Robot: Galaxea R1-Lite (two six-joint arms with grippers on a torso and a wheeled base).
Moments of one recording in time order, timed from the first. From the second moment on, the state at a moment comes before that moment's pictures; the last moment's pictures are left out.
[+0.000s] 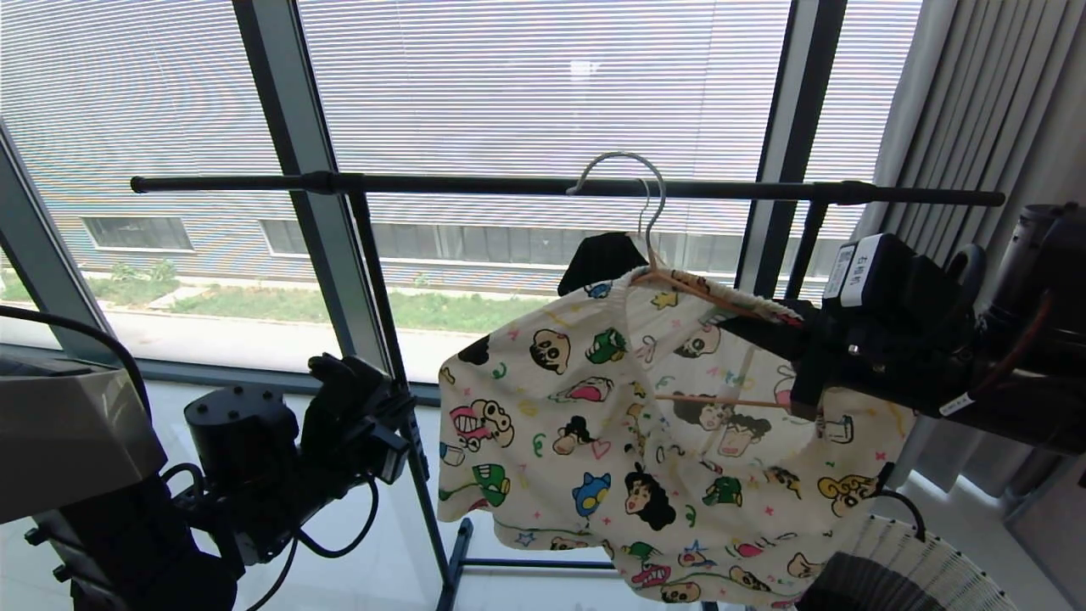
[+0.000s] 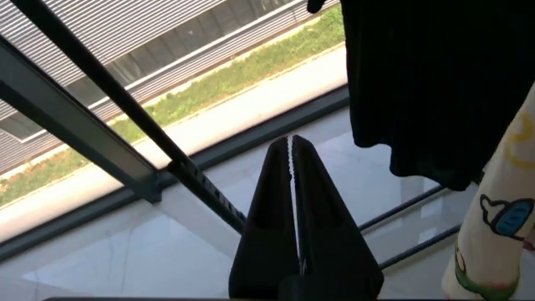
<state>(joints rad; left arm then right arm) -0.19 2.00 -0.32 -1.49 -0.16 0.42 0.60 1.52 -0.77 -0.71 0.40 -0.67</state>
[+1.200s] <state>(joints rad) -0.12 1.36 -0.42 -0.54 -0.12 0.11 0.13 1.22 -0.20 -0.68 0.04 -0.46</state>
